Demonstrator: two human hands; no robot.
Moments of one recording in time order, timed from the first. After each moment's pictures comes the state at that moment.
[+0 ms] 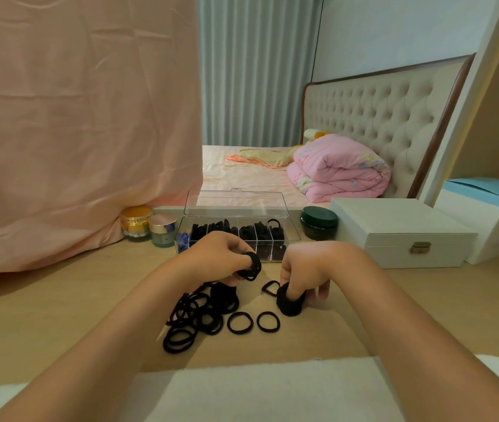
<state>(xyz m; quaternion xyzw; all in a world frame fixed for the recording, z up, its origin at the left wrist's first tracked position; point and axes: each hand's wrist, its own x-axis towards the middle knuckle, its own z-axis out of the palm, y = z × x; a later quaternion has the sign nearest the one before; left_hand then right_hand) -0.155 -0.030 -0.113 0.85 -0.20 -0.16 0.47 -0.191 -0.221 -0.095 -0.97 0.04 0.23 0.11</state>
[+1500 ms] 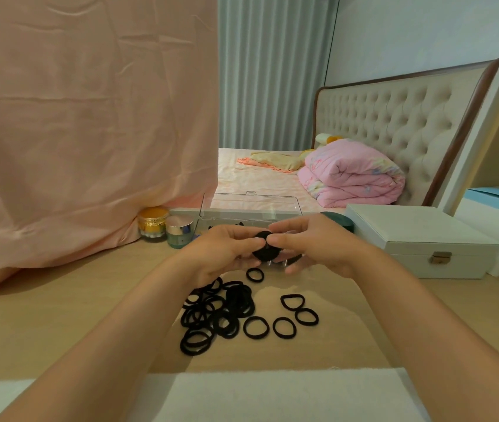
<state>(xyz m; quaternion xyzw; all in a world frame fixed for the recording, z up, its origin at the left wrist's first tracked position) -0.140 -0.014 -0.110 0.67 -0.20 -0.24 0.67 -0.193 -0.211 -0.080 -0.83 0.00 0.04 0.56</state>
